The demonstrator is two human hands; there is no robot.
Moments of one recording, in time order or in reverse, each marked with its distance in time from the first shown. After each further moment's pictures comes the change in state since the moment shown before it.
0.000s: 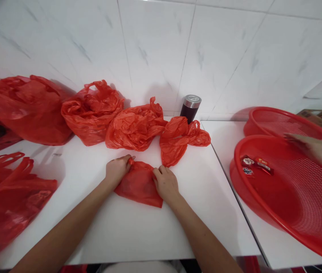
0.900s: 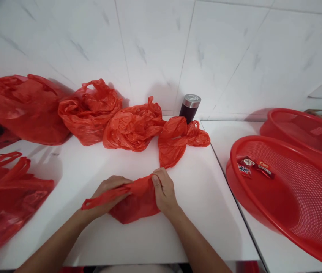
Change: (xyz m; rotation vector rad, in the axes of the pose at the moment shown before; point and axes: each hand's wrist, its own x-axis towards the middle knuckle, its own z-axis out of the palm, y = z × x) left_hand -0.077 0.002 -0.038 -0.839 -0.253 0.261; right_hand -0.008 -0.025 -0.038 0.855 0.221 0.207
